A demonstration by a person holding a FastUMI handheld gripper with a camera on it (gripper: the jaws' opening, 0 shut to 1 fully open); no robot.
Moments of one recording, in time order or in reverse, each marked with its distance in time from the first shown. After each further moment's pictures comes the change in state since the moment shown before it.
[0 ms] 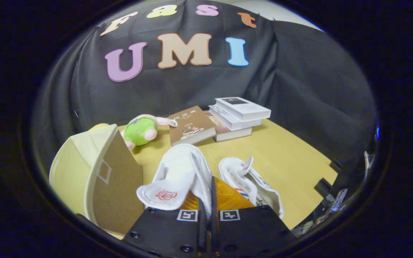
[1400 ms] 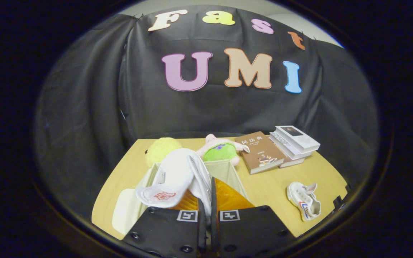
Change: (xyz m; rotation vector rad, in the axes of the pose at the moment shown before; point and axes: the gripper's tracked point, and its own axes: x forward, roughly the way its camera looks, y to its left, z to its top) arm -0.059 0.237 0.054 -0.095 -0.025 0.257
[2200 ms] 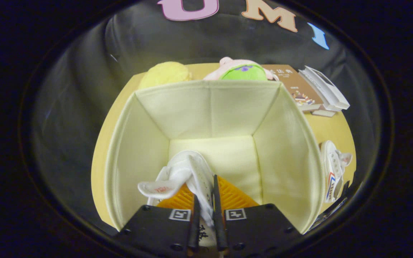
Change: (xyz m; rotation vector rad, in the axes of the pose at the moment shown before) arm 0.048 0.037 -0.137 -0.071 0.637 0.081
